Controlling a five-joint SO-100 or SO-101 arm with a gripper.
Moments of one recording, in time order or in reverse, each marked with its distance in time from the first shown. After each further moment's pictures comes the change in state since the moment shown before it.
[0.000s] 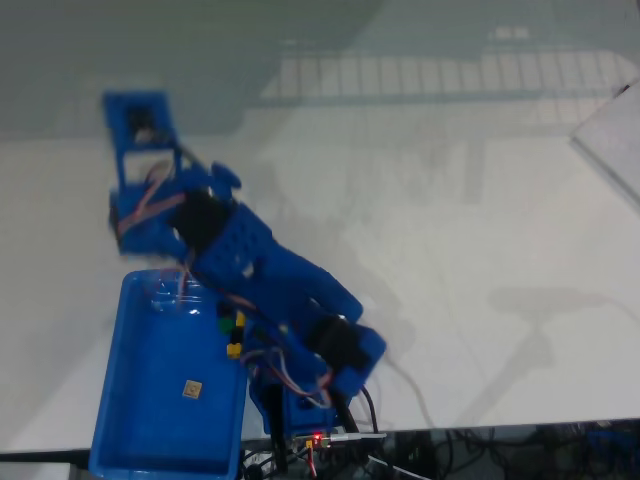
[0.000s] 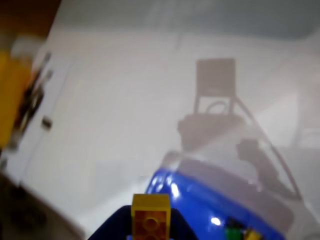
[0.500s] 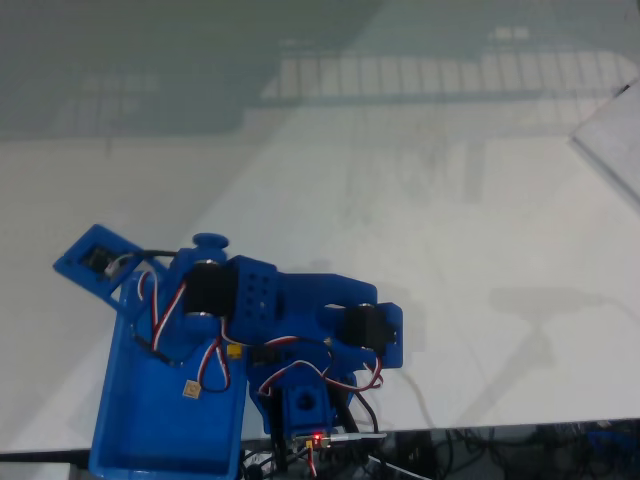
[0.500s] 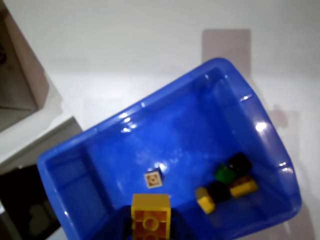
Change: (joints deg) arm -25.2 12.0 16.6 7.7 -8.6
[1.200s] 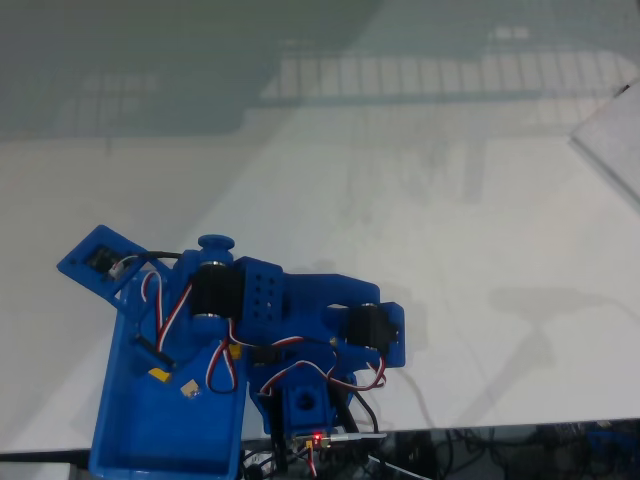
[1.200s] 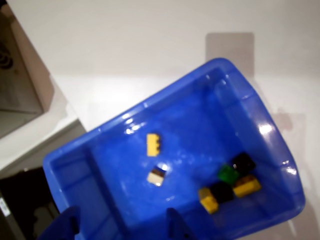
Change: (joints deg) arm -0.5 0.5 0.0 0.0 1.6
